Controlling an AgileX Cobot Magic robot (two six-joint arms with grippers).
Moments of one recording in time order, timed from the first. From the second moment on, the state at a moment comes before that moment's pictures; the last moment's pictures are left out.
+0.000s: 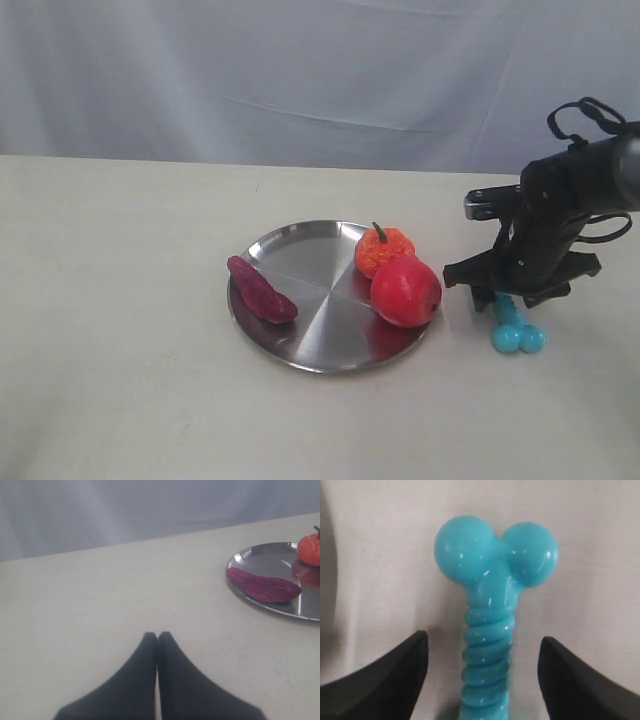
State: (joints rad) left arm -0.23 0.00 0.00 0.13 0.35 -0.04; right arm -0.21 2.04 -1.24 -0.24 0.59 0.29
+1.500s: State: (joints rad) left arm -0.23 0.00 0.00 0.13 0.35 -0.04; right arm 0.12 0.57 -0.85 -0.06 1.22 0.48
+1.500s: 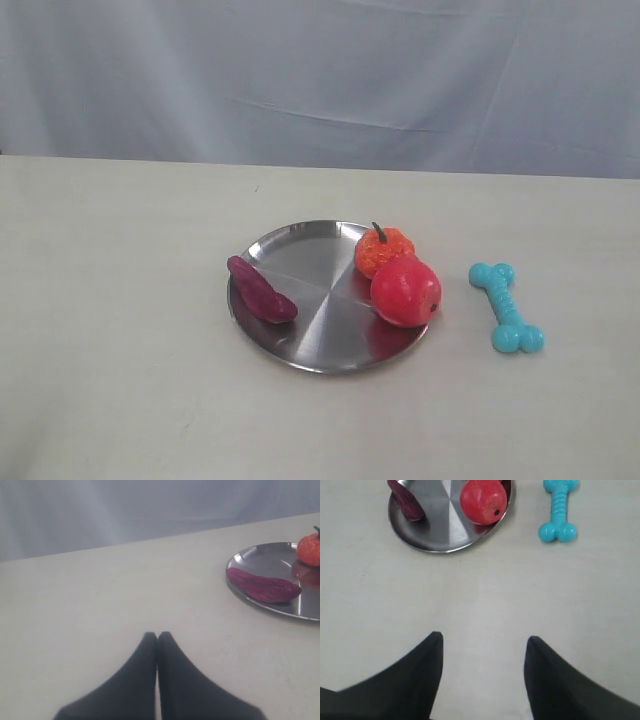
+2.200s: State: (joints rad) left arm -0.23 0.00 0.00 0.13 0.35 -0.04; right arm 0.15 0.50 -0.77 0.13 1.05 0.34
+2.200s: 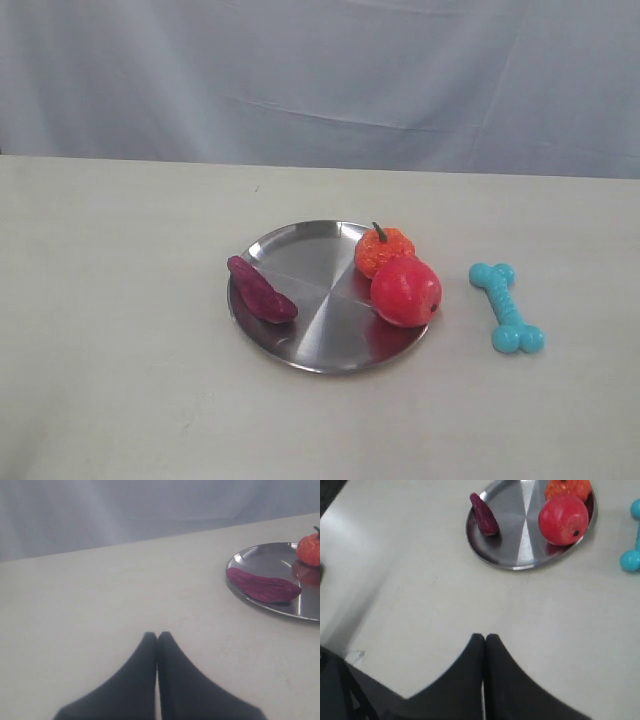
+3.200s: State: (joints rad) left arm -0.23 0.00 0.00 0.13 0.35 -0.04; right arm -0.28 0.10 -0.15 0.36 0.28 -0.29
